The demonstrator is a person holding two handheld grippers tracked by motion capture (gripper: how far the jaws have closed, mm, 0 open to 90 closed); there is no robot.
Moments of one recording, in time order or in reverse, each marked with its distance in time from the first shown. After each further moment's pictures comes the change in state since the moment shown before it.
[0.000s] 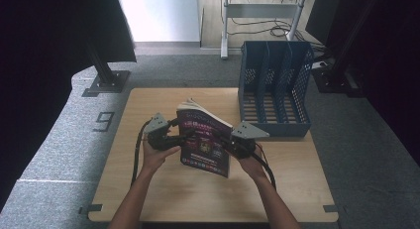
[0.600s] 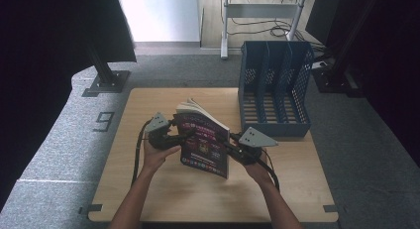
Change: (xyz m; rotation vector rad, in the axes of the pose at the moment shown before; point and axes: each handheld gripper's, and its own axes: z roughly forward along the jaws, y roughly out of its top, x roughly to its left) left arm 0.002 0.000 0.003 0.006 -0.002 -0.007; right arm 0.005 -0.002 -0.023 -0.082 0.031 -0.044
